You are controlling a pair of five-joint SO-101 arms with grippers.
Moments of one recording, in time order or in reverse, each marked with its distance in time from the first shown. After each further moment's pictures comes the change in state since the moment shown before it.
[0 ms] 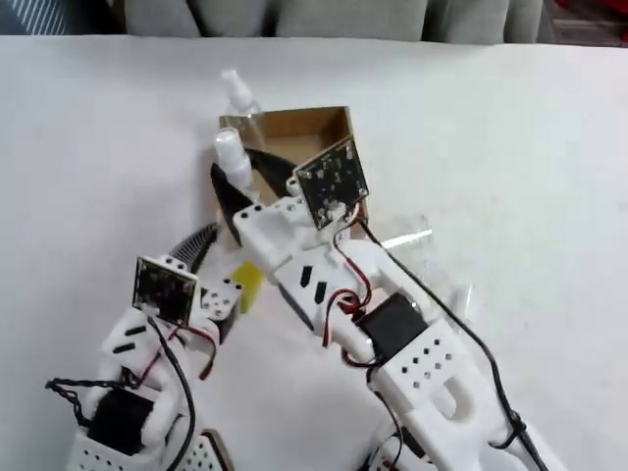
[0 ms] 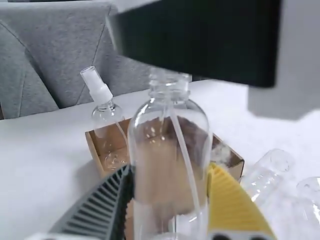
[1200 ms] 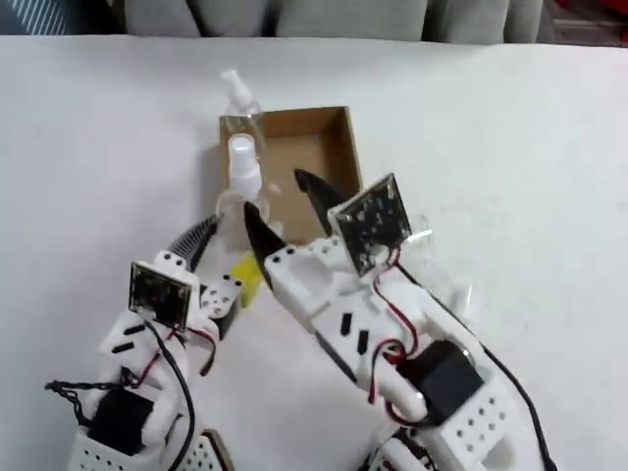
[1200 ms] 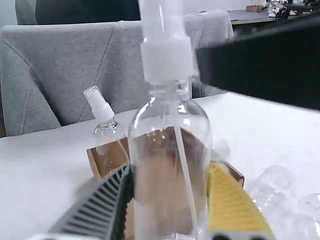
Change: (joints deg) left arm 0.1 0.0 0.1 -4.1 -0.2; right arm -0.9 -17.4 0.0 21.8 0.0
